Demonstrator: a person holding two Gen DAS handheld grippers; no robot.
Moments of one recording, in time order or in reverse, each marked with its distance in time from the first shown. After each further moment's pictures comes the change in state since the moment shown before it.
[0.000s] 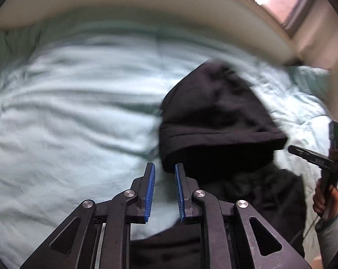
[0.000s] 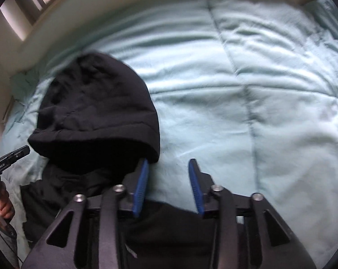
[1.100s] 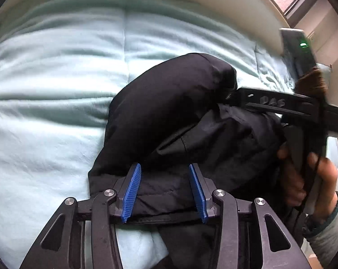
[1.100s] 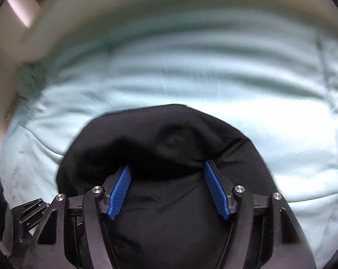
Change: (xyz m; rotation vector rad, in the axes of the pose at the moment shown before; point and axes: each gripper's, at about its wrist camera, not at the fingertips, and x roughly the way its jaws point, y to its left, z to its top) left arm 0.118 -0.024 0.016 -0.016 0.118 -0.078; right arm 0.151 0.146 0.108 -0.121 0.084 0.076
